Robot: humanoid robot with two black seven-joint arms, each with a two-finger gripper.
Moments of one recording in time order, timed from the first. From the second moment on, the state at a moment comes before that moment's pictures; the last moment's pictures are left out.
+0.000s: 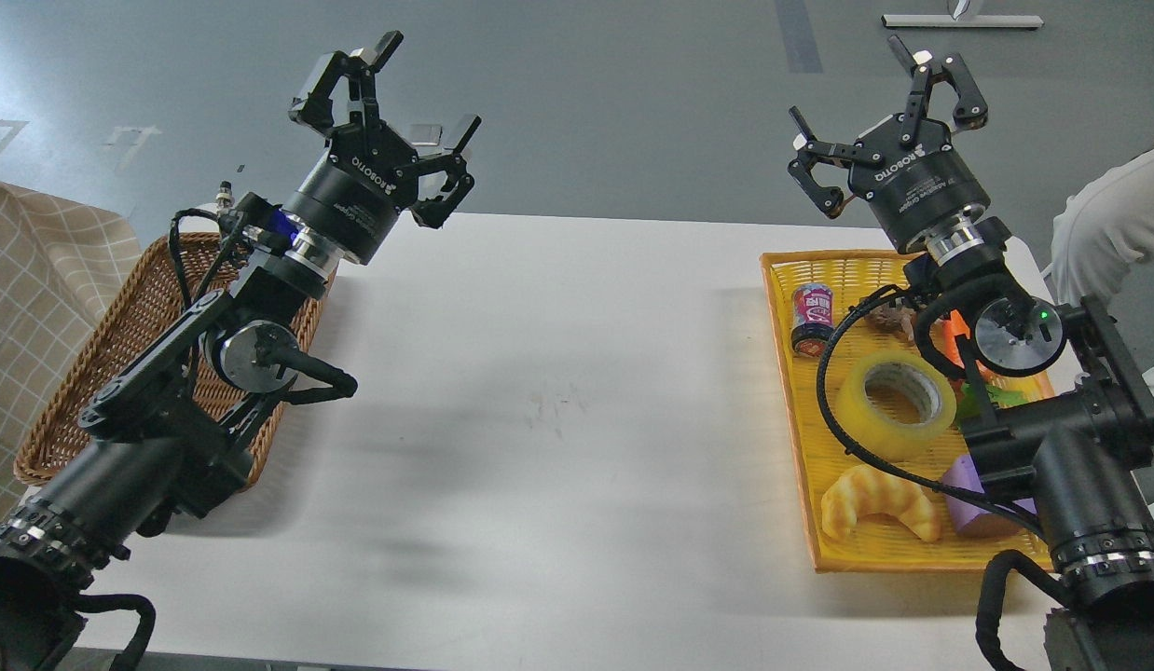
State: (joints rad) left arm -0.56 0.30 -1.03 -1.11 0.35 -0.42 -0.35; right arm 0.66 0.00 1.53 0.87 -0.32 0.49 -0.18
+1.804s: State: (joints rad) left arm -0.56 0.30 -1.03 -1.11 0.35 -0.45 -0.35; right arm 0.70 -0.09 1.19 0.89 -0.39 0.49 -0.18
